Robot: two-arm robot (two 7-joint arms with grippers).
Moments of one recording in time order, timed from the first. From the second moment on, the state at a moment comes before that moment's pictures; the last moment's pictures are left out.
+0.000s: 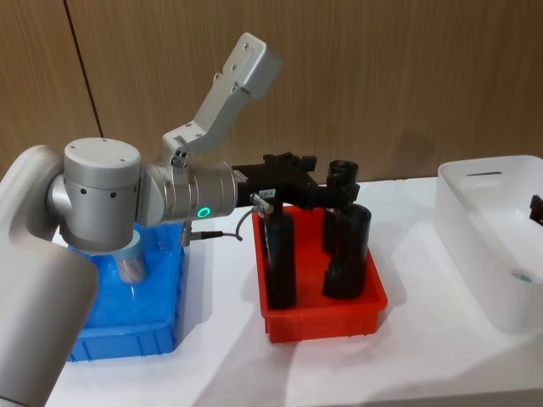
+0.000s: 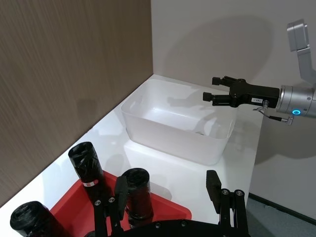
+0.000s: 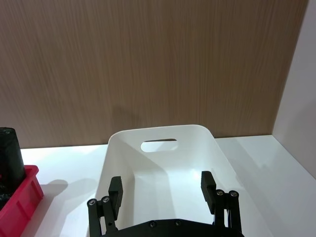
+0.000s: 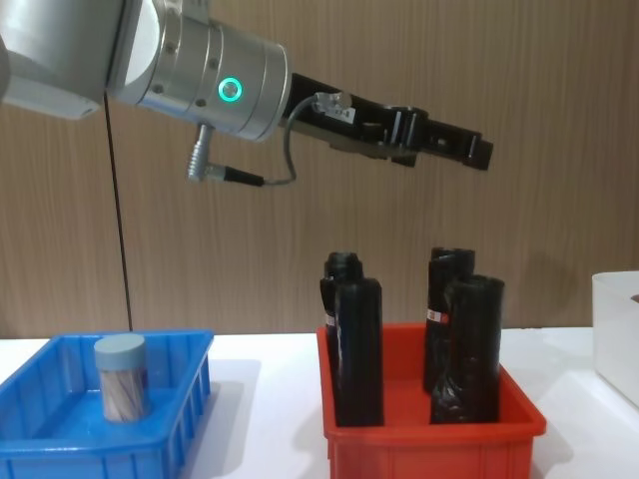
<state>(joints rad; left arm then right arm) -0.75 0.17 0.38 -1.34 -0.21 0.63 -0.76 0.26 0.45 -0.02 -1.36 0.44 0.12 0.09</state>
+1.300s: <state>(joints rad) -0.75 0.17 0.38 -1.34 -0.21 0.63 -0.76 0.24 0.45 -0.01 -1.39 0.45 0.11 0.09</state>
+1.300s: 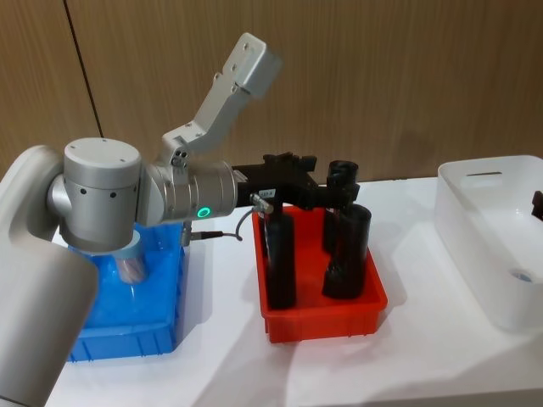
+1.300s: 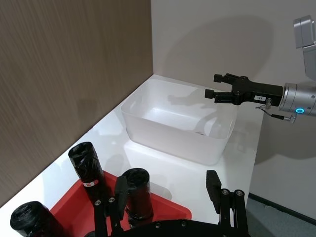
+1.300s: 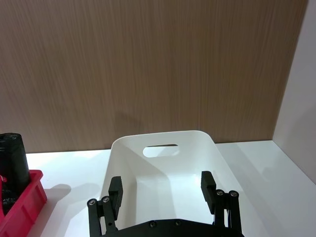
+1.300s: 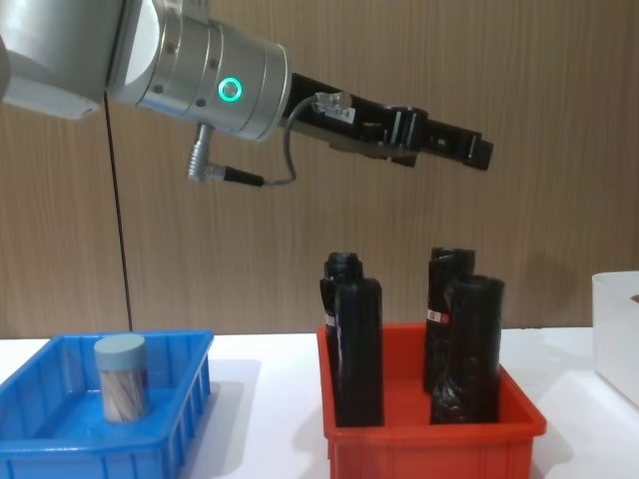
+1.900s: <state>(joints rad) -0.65 0.21 0.39 -1.40 -0.21 0.51 -0.62 0.14 0.41 -0.10 -1.53 0.39 0.08 0.08</state>
